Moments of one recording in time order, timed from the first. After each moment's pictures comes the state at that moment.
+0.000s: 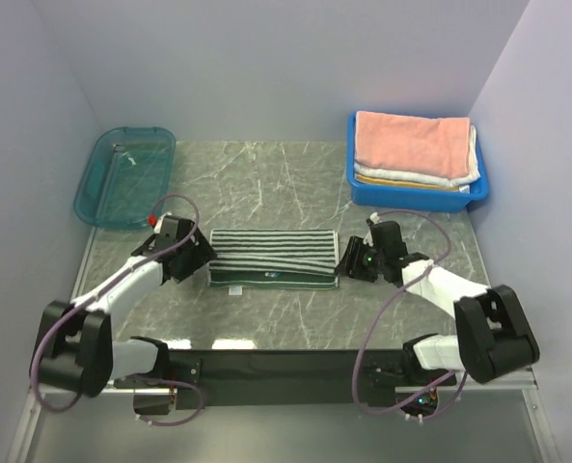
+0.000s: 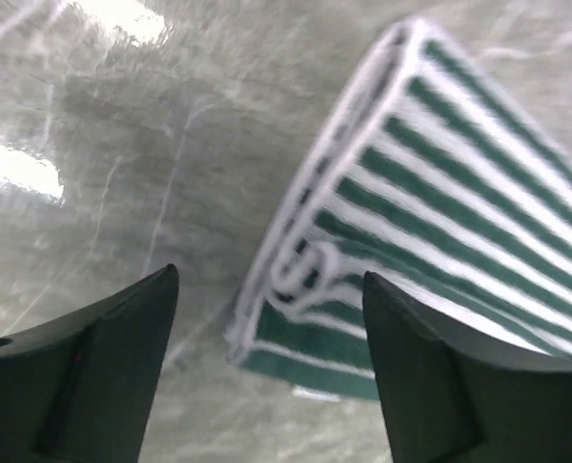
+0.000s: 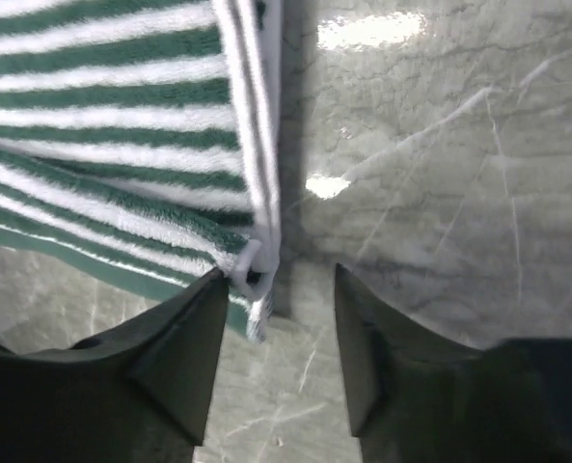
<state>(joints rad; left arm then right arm) -0.24 1.26 0.62 -0.33 -0.10 -0.83 0.31 1.31 0.53 -0.11 -0.26 0.56</state>
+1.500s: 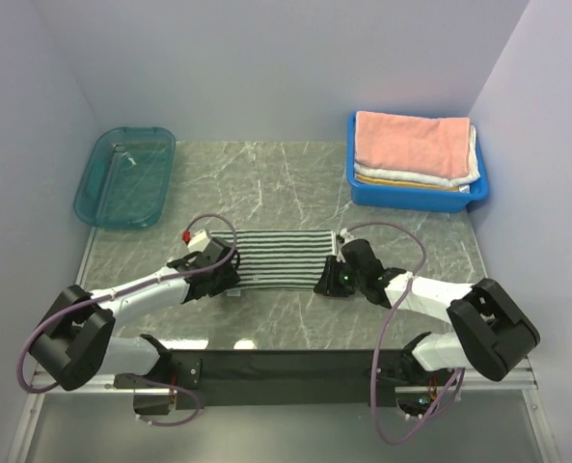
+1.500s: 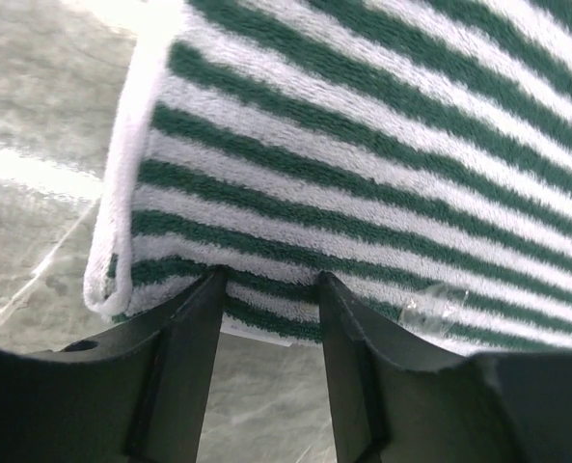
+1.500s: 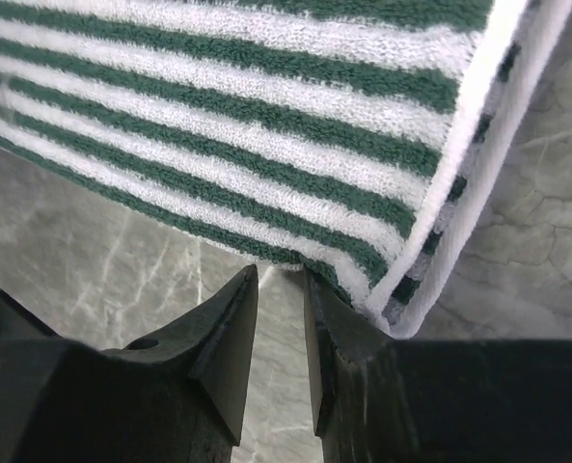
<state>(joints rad) -0.65 1.29 0.58 -0.32 -0.31 -1.07 0.61 1.33 0.46 0.04 -0.18 0.64</state>
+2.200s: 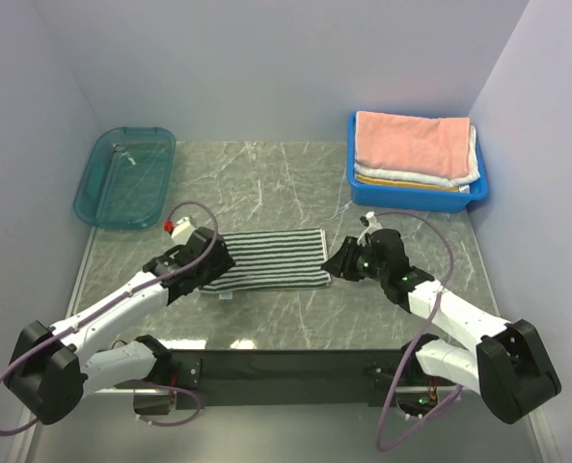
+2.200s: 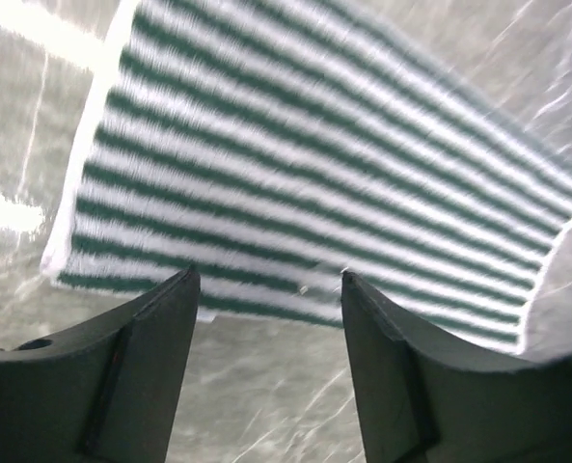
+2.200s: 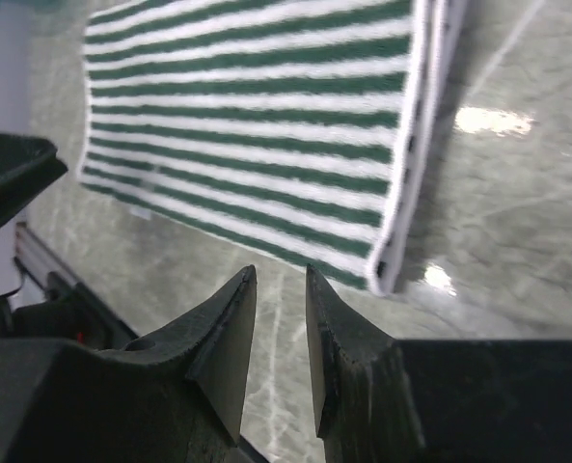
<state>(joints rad) -0.63 1.08 0.65 -0.48 -0.36 -1.12 0.43 1.07 0.43 0.06 -0.30 0.68</state>
